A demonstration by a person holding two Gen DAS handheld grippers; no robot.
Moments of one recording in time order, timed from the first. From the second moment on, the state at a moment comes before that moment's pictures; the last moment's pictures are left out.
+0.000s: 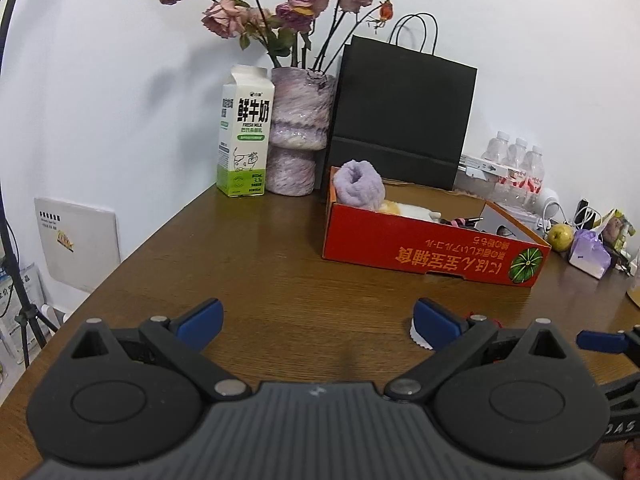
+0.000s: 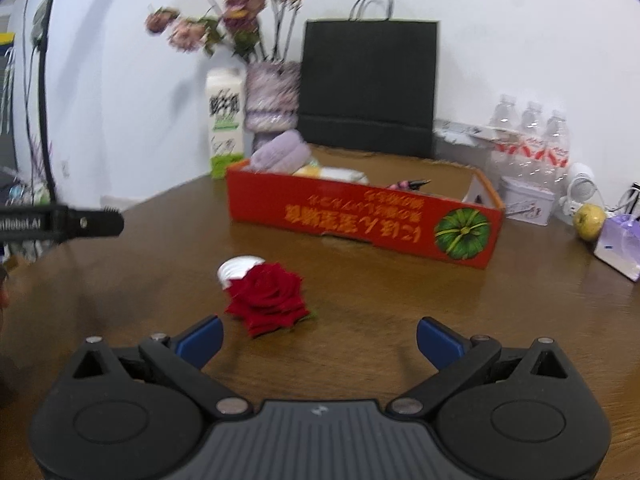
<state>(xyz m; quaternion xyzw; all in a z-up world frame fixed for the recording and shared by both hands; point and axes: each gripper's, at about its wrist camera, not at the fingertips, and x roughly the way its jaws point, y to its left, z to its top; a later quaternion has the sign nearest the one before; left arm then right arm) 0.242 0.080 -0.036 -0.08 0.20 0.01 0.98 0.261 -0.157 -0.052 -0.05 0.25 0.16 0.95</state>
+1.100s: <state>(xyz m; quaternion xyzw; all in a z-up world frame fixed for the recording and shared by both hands) 0.247 0.088 -0.041 -0.10 0.22 0.03 0.97 0.305 -0.121 -0.054 -0.03 0.26 0.18 0.95</state>
